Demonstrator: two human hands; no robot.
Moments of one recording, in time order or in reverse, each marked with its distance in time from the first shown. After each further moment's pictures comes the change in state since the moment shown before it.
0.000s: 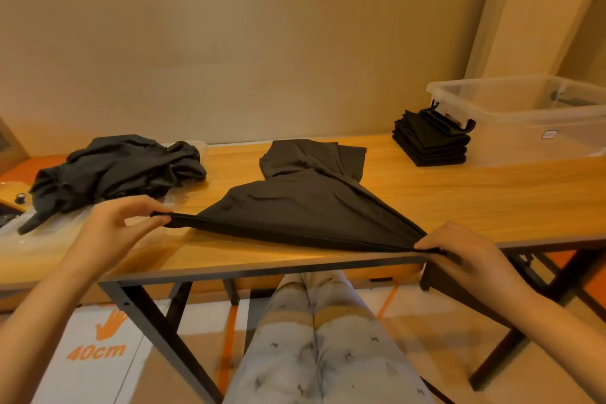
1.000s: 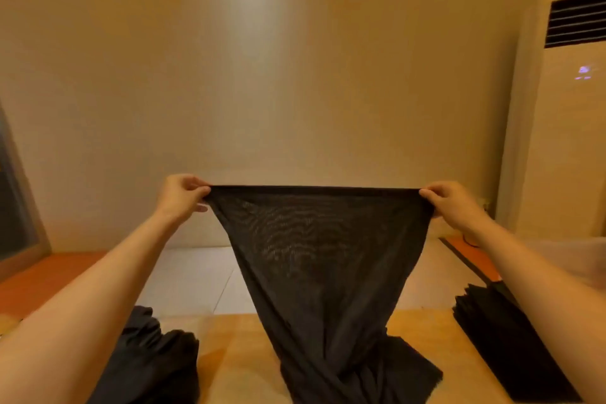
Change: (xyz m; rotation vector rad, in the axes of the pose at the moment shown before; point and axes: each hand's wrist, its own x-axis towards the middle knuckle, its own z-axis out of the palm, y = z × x) left_hand 0.382 0.022 -0.034 -0.326 0.277 -0.242; right_hand 0.416 0.126 -0.076 0.356 0.186 0.463
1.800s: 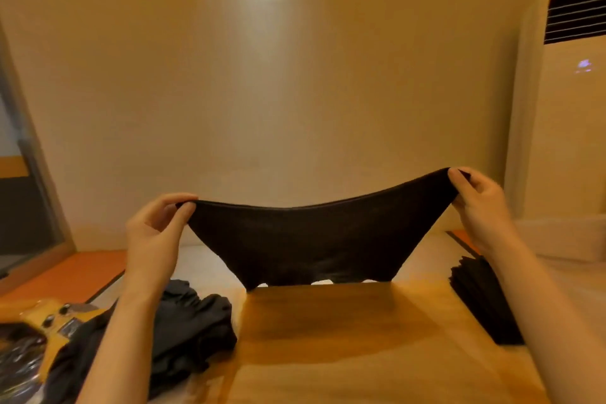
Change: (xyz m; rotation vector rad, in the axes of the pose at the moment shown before) left_hand -0.179 0.034 -0.066 -0.254 0.231 0.261; right_hand -0.126 -0.055 -0.015 0.736 0.223 -0.100
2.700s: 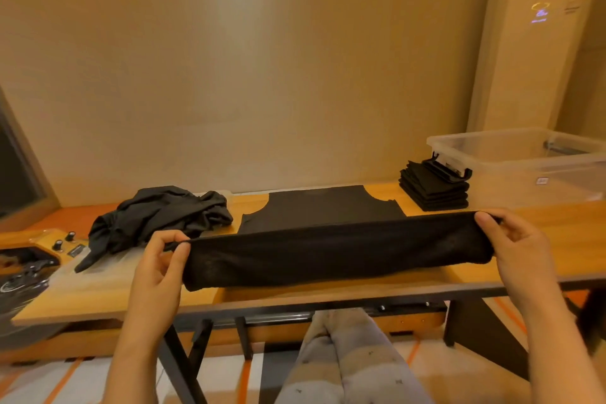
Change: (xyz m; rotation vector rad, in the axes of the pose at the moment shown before) left_hand -0.246 0.007 -0.081 0.092 -0.210 -0.206; right_hand -0.285 -0.012 -0.103 -0.315 0.176 0.095
